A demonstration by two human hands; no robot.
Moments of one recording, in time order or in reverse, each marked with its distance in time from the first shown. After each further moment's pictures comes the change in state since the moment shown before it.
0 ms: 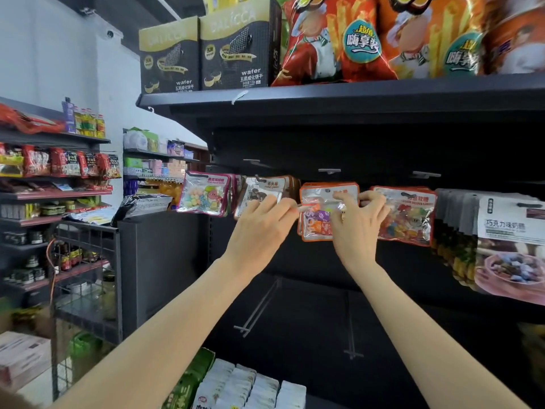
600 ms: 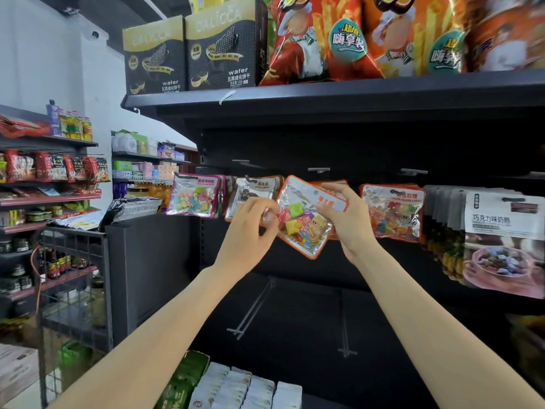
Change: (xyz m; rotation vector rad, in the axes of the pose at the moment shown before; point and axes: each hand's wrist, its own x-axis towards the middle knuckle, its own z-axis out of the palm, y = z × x) left_hand -0.009 -0.002 0.020 -0.662 -0.075 -0.539; right_hand 0.015 -0.001 -0.017 0.913 -0.331 0.320
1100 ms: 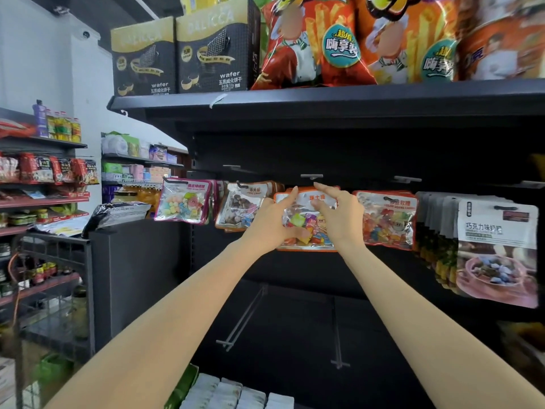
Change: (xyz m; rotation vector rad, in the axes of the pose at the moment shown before) left_hand 0.052 0.019 0.034 0.013 -0.446 -0.256; right_hand 0.026 0.001 0.003 -0.526 0.170 -0.170
